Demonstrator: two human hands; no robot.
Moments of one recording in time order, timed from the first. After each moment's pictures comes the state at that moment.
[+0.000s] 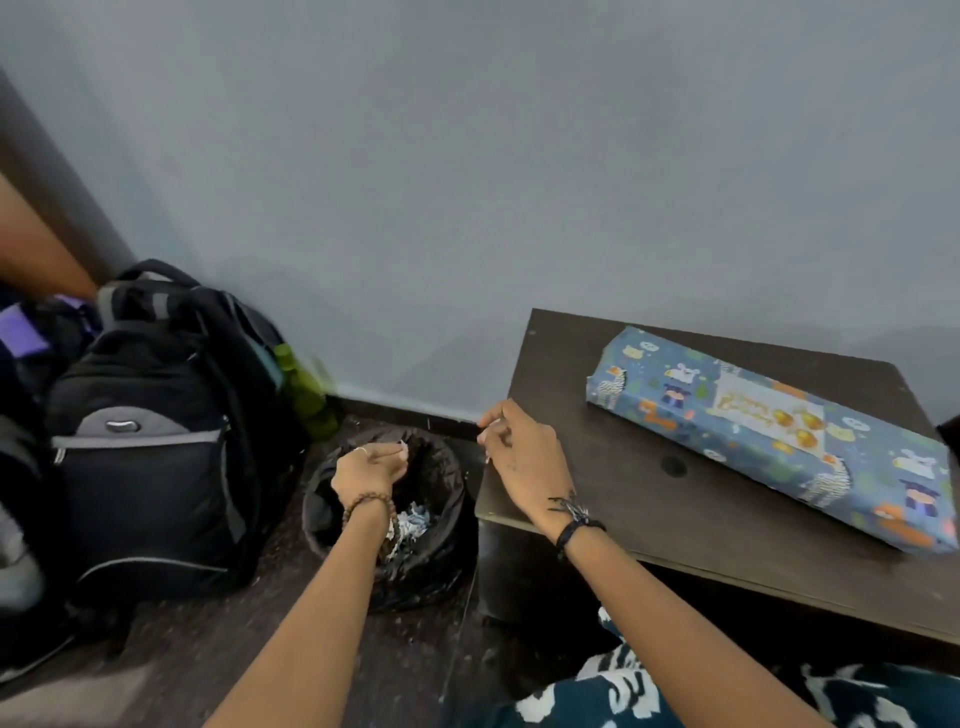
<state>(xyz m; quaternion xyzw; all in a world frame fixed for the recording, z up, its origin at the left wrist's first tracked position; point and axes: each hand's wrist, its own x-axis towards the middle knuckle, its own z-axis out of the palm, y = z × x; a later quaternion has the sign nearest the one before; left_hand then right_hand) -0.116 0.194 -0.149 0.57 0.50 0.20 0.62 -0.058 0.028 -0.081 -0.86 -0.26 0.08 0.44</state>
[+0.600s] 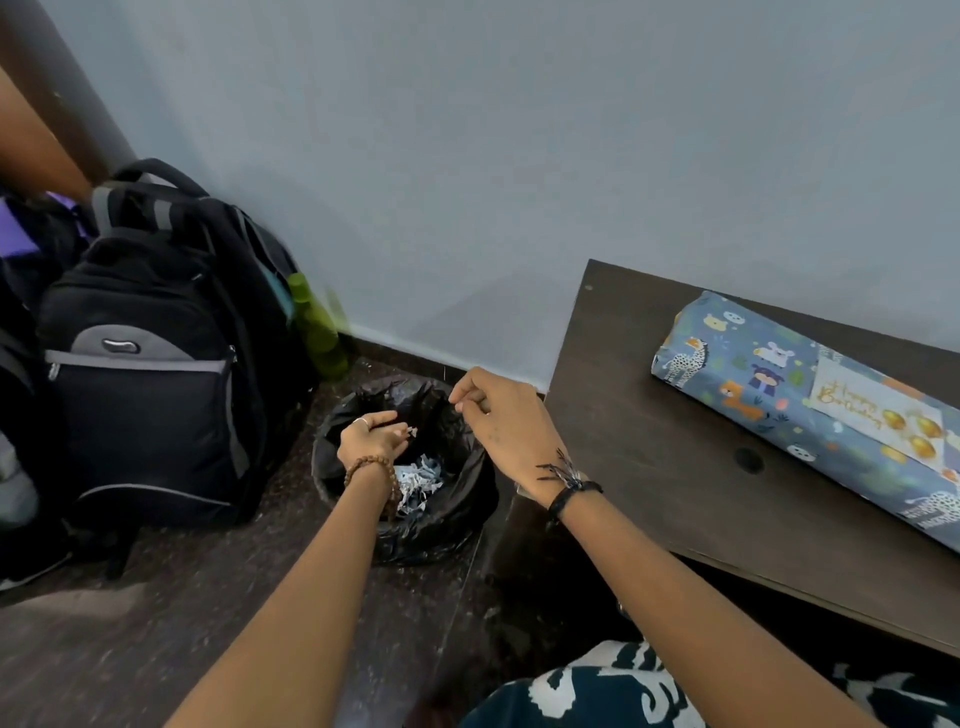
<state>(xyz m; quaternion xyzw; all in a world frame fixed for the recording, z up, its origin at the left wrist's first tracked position) -0.119 0.231 -0.201 0.50 0.55 0.18 0.65 -0.059 0.085 -0.103 -0.85 -0.35 0.14 0.37</state>
